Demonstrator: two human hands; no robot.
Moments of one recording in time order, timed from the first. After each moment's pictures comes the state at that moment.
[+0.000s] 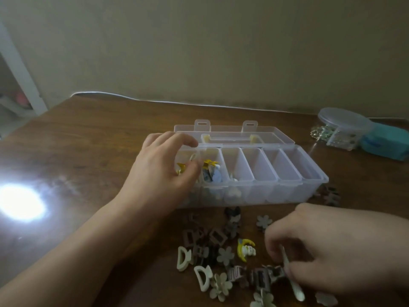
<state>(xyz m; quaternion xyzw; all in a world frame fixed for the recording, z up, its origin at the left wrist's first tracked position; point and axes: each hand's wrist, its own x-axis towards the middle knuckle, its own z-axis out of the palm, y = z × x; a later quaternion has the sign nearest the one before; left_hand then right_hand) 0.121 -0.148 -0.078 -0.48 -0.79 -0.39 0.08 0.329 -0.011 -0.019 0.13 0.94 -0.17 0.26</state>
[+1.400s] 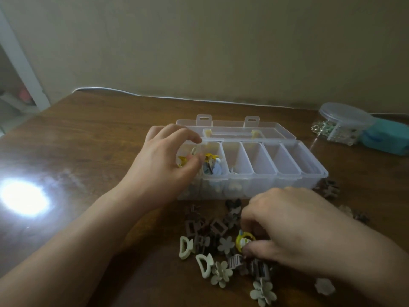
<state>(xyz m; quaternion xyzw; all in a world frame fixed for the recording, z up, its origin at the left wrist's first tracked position) 0.117 -0.148 -0.077 -0.49 -0.78 -0.38 0.04 0.312 -0.043 -0.031 0.10 0.99 0.00 0.09</state>
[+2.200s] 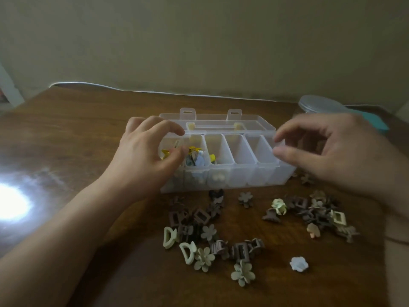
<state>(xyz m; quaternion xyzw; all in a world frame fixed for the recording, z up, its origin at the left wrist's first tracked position) 0.117 -0.147 -0.076 -0.50 -0.79 -0.36 0.06 0.349 0.010 0.007 0.17 0.95 -0.18 -0.18</state>
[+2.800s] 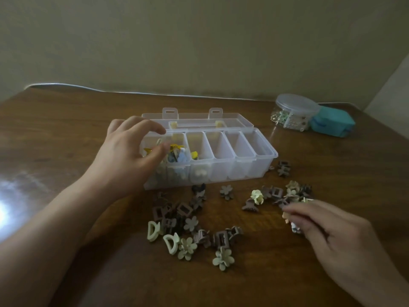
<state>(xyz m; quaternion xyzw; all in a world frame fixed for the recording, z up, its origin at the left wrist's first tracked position) 0.119 -0.148 -0.076 -0.49 -0.79 -0.37 0.04 0.435 -0.017 -0.091 0.22 0.92 -0.15 -0.28</state>
